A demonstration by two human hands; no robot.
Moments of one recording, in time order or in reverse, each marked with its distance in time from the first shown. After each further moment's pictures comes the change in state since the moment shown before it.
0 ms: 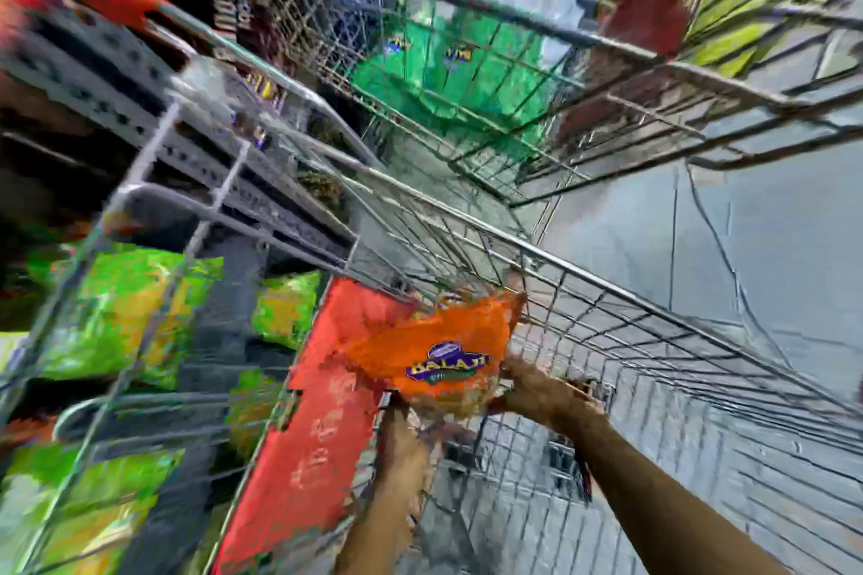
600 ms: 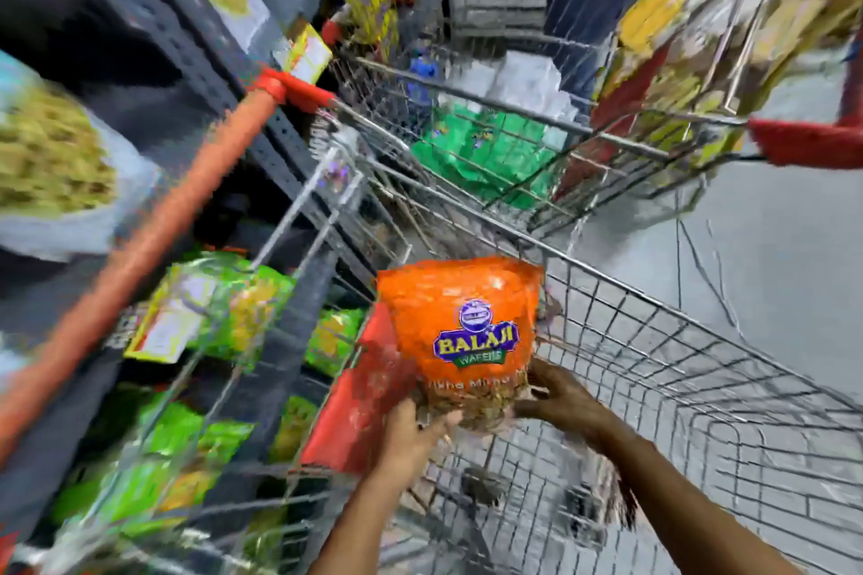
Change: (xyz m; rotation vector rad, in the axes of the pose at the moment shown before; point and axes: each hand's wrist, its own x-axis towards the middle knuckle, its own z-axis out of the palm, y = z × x) left_hand -0.094 0.020 -0.050 -0.006 -0.005 0.402; right_hand -0.108 -0.063 0.004 -0.141 -0.026 -0.412
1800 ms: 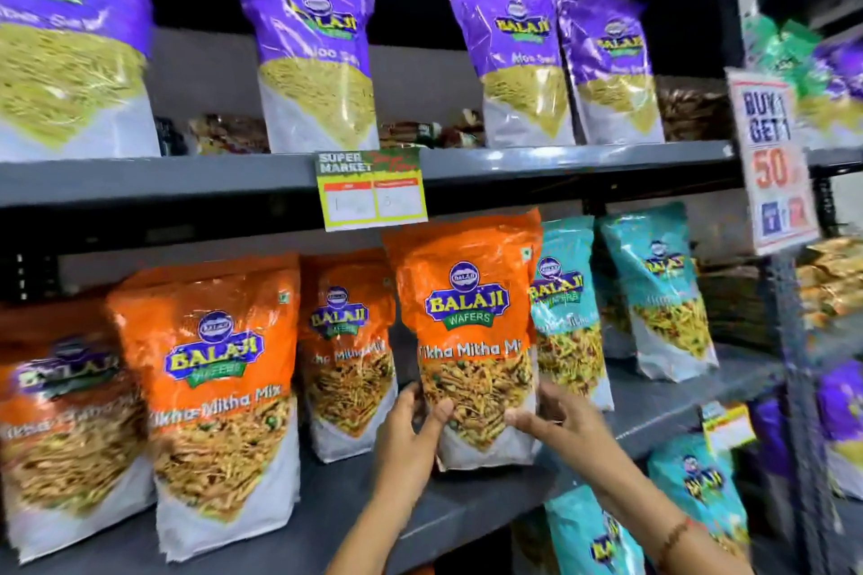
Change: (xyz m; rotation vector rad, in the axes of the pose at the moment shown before) left_hand -0.504 0.128 -0.463 -0.125 1.274 0.688; right_hand -0.269 -0.568 0.395 -0.021 -0.409 -1.300
